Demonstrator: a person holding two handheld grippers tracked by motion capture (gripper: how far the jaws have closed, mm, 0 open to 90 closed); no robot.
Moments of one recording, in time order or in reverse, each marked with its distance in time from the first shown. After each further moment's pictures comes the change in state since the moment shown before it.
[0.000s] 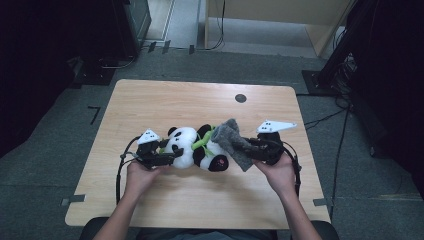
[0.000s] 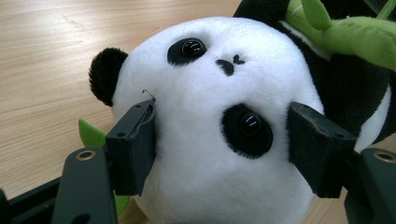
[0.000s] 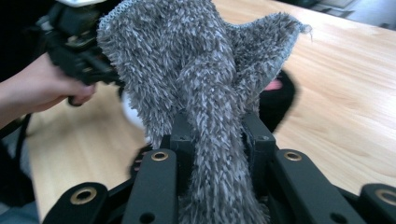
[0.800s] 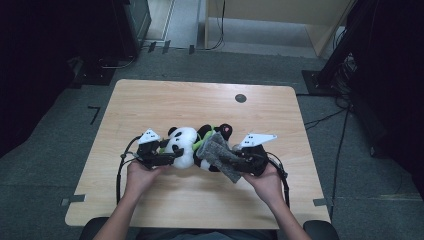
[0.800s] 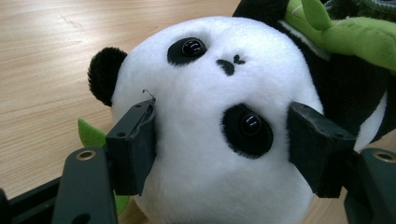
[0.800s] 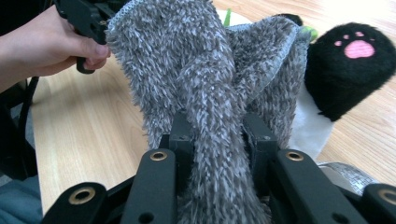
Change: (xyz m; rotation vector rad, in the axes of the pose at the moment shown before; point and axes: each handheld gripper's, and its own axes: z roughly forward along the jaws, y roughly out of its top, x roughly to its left) left arm -0.001 0.001 0.001 0.003 -0.002 0.006; right arm 0.018 -0.026 0.035 0.055 0.057 -0.066
